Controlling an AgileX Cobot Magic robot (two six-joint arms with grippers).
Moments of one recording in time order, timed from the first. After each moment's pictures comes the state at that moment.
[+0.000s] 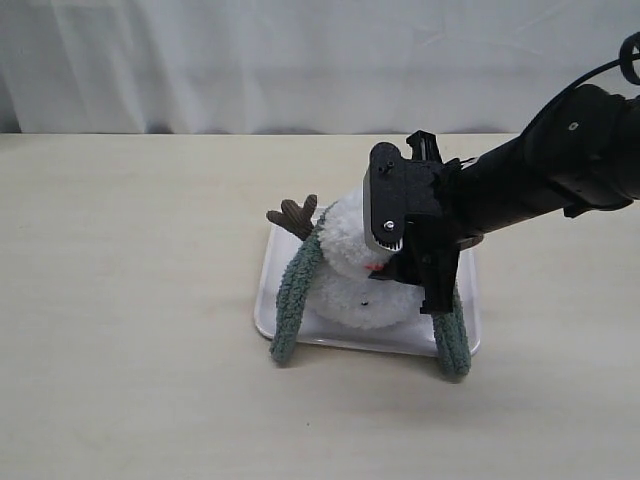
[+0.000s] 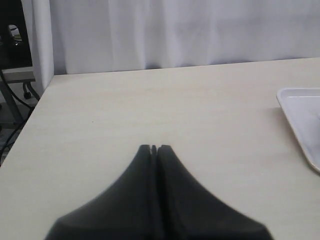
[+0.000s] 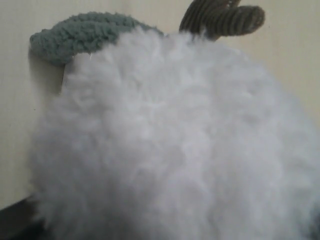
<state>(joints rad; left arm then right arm) -0.06 0.00 0.00 -0.03 0.32 0.08 0.39 1.67 -1.01 0.66 0.46 -1.79</state>
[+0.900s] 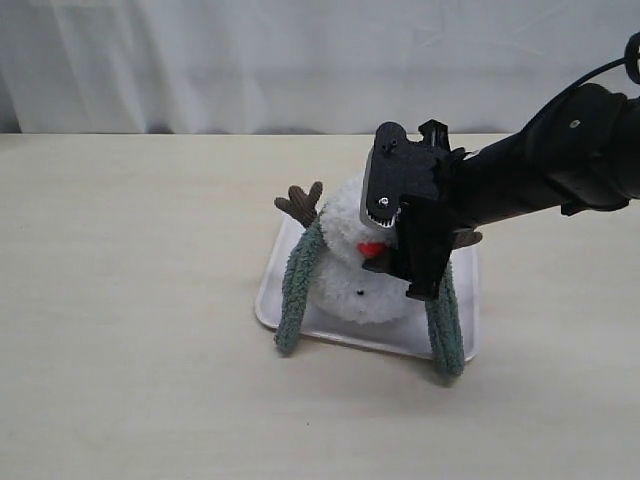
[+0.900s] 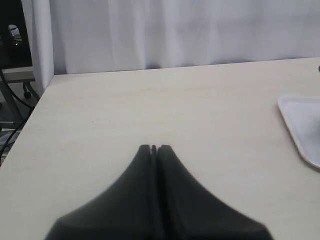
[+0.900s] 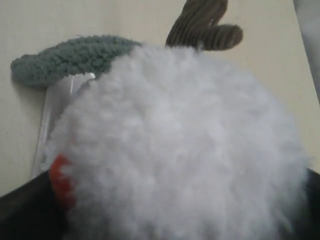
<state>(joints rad) -0.06 0.00 0.00 -0.03 0.32 0.08 0.39 1.67 -1.01 0.72 0.39 -1.71</state>
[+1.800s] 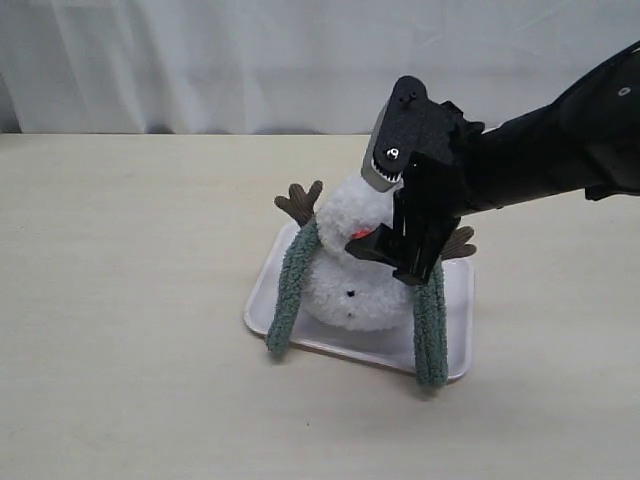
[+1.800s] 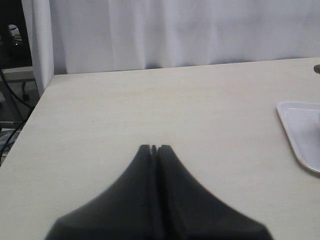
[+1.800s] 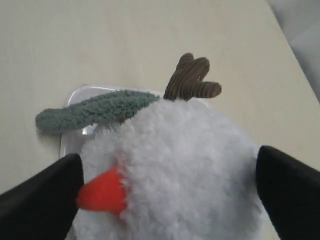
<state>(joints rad) -0.06 0.00 0.00 -0.03 0.32 0.08 0.39 1.56 -1.01 0.81 0.47 -1.58</state>
